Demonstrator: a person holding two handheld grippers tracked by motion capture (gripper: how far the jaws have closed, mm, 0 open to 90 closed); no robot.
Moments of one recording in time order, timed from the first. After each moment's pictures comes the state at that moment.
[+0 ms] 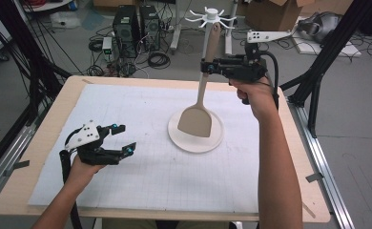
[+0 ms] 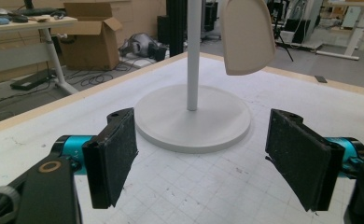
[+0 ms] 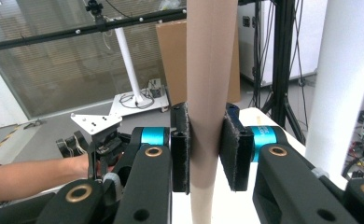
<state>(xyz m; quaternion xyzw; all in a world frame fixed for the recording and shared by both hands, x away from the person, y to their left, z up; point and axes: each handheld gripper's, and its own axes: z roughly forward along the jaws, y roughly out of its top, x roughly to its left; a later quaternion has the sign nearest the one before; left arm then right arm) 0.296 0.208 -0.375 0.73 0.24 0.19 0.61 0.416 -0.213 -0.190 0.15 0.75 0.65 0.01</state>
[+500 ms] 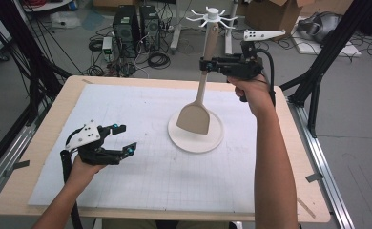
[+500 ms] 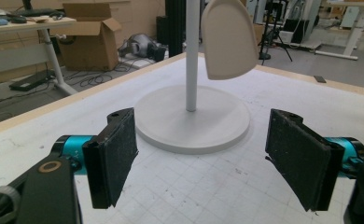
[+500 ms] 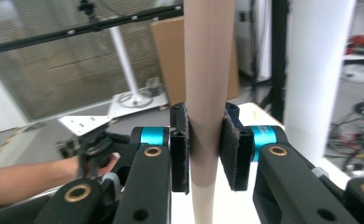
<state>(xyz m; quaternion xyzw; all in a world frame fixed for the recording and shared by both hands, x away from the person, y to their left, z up) 0.296 0.208 -0.376 0.73 0.24 0.19 0.61 0.431 -0.212 -0.199 0.17 0.75 0.64 0.01</state>
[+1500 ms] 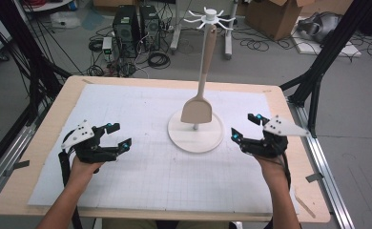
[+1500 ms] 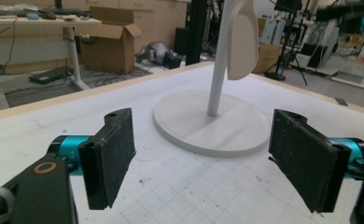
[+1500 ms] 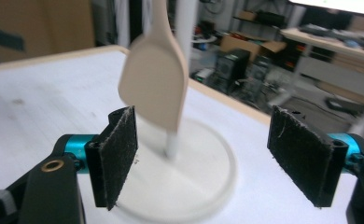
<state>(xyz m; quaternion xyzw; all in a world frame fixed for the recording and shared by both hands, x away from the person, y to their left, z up) 0.305 0.223 -0.396 0.69 0.29 0.20 0.63 0.294 -0.282 -0.341 0.32 0.73 0.53 0.30</state>
